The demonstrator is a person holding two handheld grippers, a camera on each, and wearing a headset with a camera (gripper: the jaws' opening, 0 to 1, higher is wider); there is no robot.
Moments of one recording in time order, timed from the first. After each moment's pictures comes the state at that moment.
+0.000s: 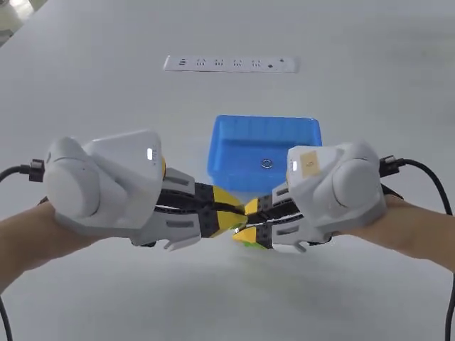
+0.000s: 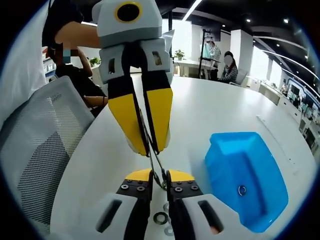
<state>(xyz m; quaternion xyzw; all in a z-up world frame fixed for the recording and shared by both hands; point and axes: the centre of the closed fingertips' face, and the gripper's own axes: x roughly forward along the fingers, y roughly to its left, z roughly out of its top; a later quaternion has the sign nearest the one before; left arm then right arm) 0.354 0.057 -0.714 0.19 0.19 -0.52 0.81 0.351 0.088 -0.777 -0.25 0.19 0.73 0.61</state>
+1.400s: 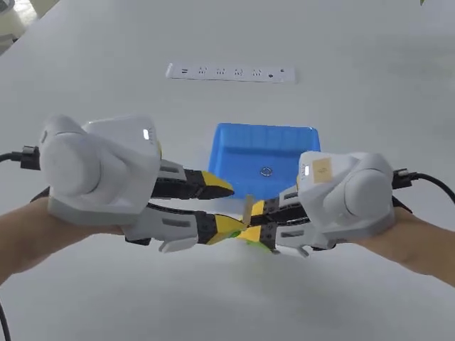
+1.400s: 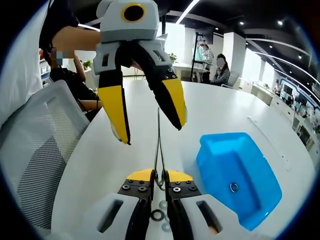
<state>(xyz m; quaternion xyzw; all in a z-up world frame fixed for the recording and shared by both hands) 0.359 0.067 -0.694 0.14 0.22 -0.48 0.84 0.359 0.080 -0.764 -0.24 0.18 0.71 0.64</state>
